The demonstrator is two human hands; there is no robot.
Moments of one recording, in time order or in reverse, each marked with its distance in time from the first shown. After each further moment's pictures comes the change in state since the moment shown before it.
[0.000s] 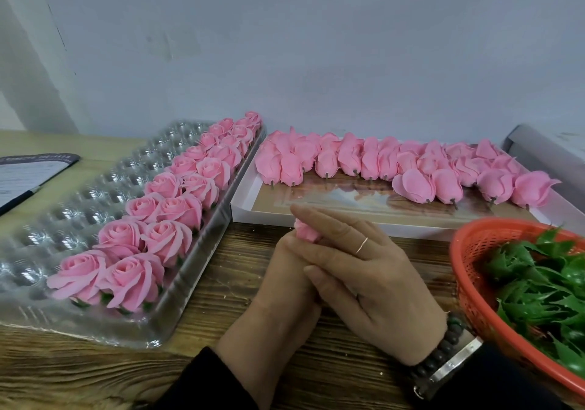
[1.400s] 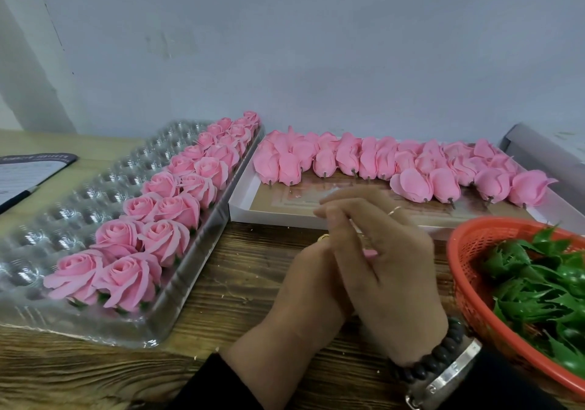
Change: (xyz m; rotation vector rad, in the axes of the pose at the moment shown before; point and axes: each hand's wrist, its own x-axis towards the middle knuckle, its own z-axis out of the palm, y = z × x) left_hand 0.003 -0.010 0.015 0.737 0.000 0.541; right_hand 0.014 -0.012 0.001 0.101 0.376 0.296
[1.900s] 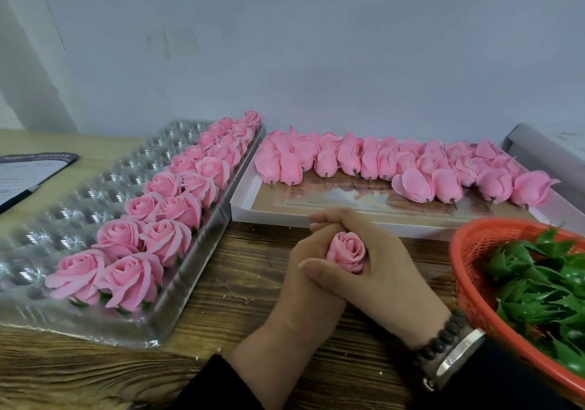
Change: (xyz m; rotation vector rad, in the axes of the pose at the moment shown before) left_hand 0.003 0.004 -0.002 -0.562 0.053 -0.198; right_hand -0.005 0.021 -0.008 0.190 -0.518 0.438
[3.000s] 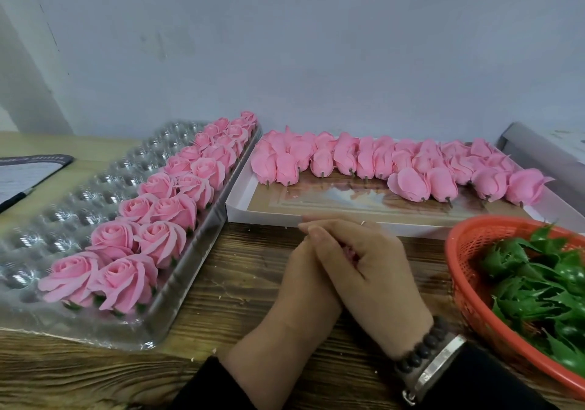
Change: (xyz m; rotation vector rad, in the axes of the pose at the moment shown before) left_hand -0.004 0.001 -0.004 0.458 -0.085 0.008; right_hand -0.001 -0.005 0.014 -0.125 0.233 -0.095
